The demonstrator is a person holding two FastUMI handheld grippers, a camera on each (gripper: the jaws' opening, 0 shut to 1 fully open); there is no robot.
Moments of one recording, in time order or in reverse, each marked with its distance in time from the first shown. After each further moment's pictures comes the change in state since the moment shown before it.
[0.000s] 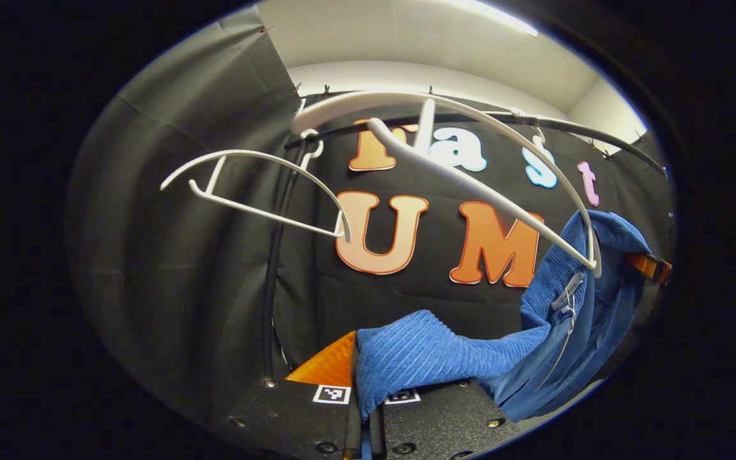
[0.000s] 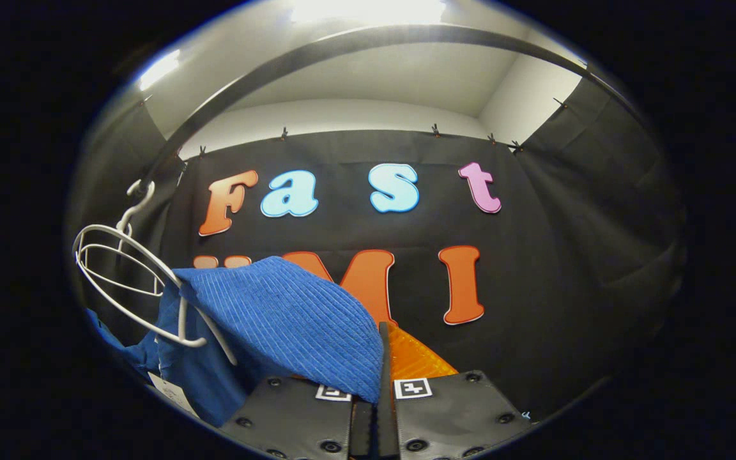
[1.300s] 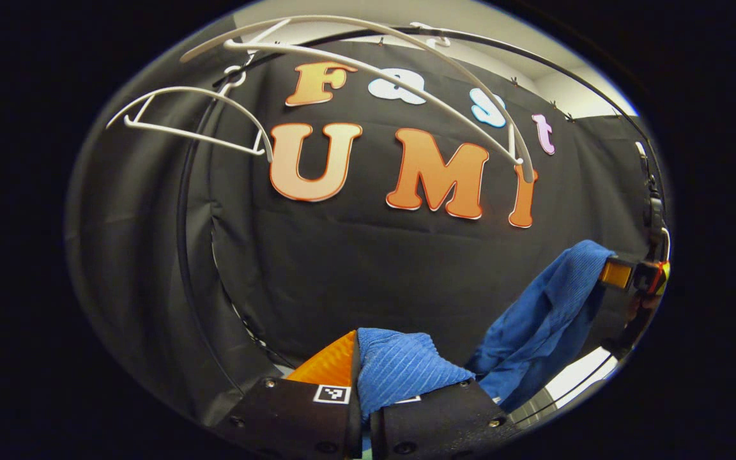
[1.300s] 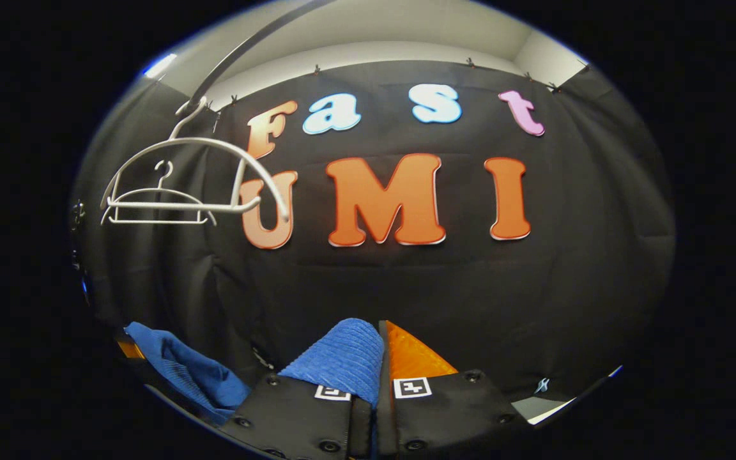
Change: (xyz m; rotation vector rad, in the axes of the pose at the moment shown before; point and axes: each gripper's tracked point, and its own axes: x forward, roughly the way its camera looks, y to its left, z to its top) left arm -0.024 -0.108 -0.121 -0.026 0.293 -0.224; right arm -0.070 0.076 -0.157 0.026 0.388 0.285
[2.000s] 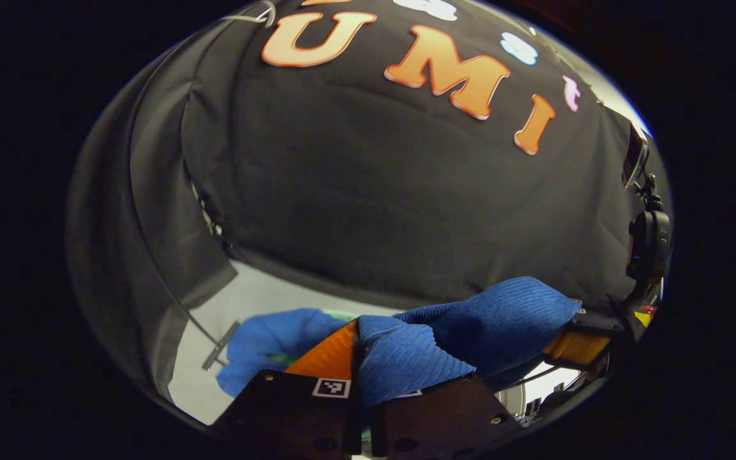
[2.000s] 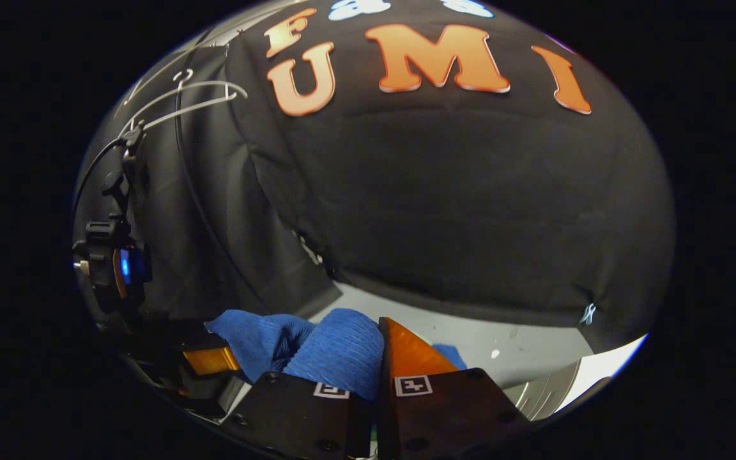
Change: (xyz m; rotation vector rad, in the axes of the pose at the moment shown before) left arm 0.021 -0.041 -0.230 -0.181 0.553 -0.042; right arm -0.006 0.070 -0.274 0.044 0.623 0.146
